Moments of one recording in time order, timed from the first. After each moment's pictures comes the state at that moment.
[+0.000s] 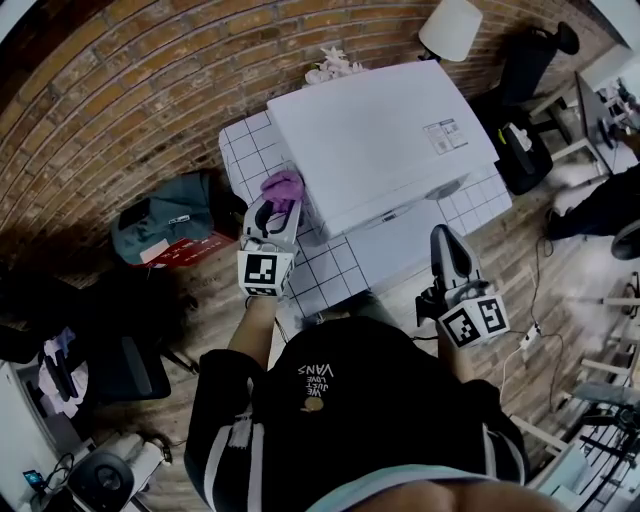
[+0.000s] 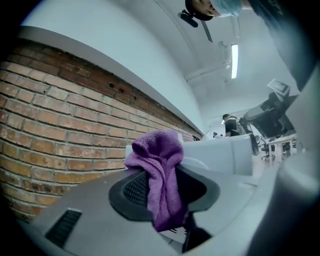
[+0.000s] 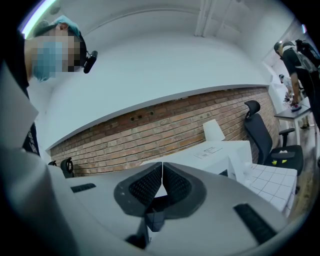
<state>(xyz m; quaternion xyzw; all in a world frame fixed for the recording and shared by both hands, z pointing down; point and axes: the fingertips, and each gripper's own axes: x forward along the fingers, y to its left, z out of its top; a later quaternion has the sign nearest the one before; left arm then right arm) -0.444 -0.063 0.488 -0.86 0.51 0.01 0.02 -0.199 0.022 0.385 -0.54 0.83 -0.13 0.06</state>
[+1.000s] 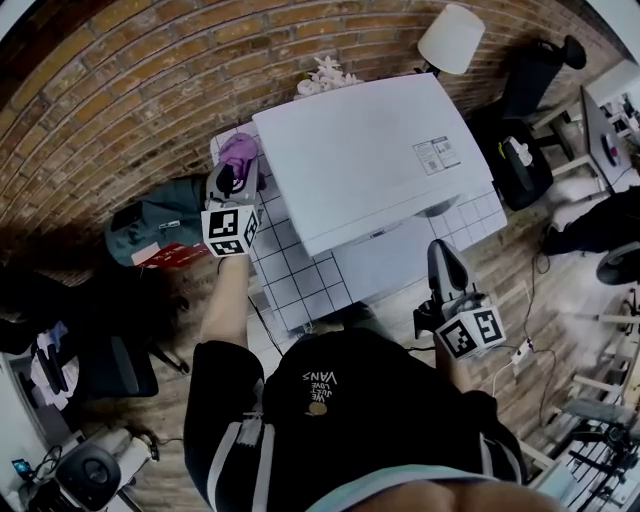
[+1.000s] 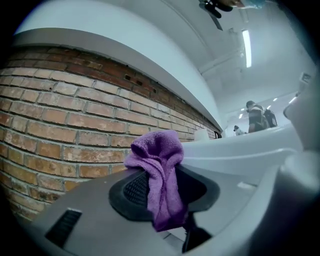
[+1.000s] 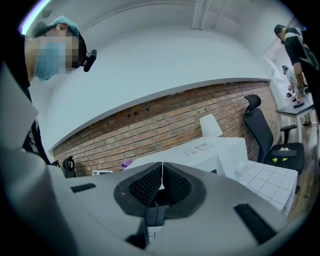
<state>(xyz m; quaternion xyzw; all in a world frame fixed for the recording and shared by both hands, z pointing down) -0.504 -0.174 0.481 -0.80 0.60 0.00 0.01 -0.163 -0.003 0.398 -0.53 0.83 -0.15 0.04</state>
